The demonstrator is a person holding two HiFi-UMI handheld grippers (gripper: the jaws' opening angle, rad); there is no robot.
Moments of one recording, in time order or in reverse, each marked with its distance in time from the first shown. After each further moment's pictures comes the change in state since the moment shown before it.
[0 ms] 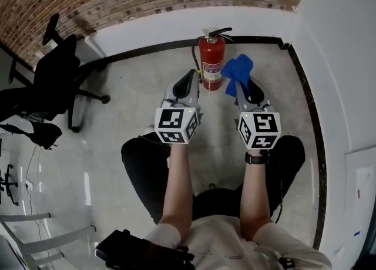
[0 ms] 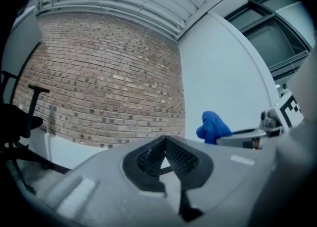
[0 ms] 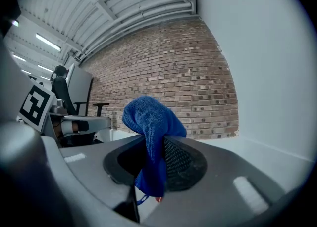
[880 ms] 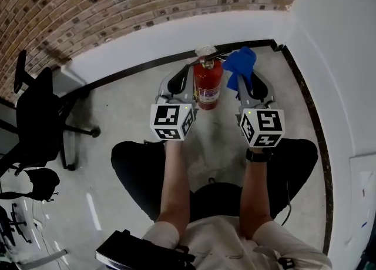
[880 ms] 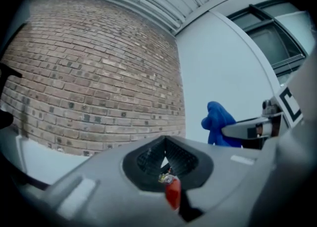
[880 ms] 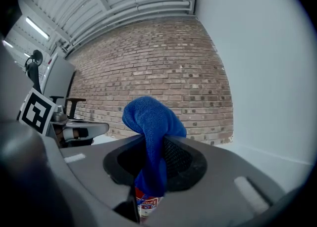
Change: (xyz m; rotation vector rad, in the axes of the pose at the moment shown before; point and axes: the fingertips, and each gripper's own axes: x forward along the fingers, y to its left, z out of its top) left arm 0.153 0.092 -0.022 -0.002 0.009 -0.144; right arm 0.143 -0.050 0.010 -0.024 -0.010 -0.161
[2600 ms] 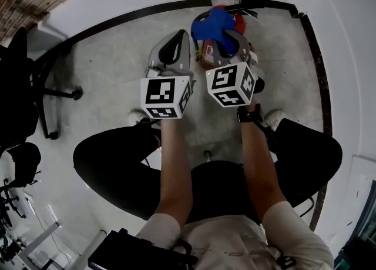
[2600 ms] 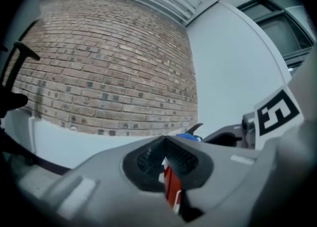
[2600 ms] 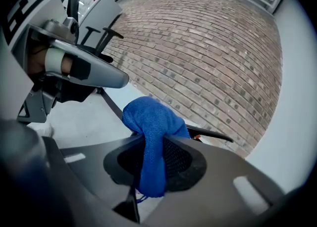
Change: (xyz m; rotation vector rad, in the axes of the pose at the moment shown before) left arm -0.005 0.069 -0.108 -0.043 0.070 0.114; right arm 0.115 0.098 -0.156 -0.589 0.342 0.156
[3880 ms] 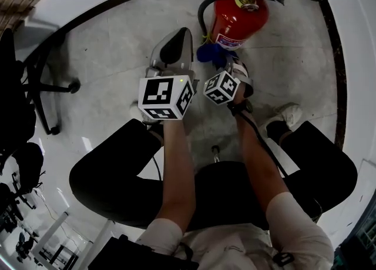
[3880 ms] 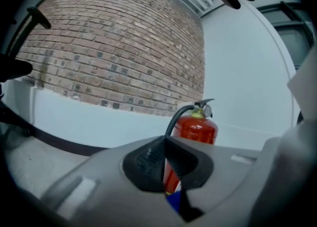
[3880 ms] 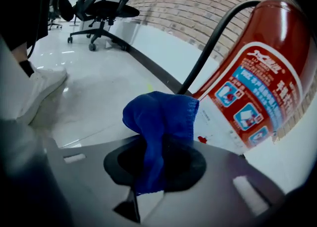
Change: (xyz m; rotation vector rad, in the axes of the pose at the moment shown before) left arm 0.020 0.030 -0.093 -0.135 0.134 0.014; right arm 0.099 0.177 -0.223 -0.117 0.353 0.275
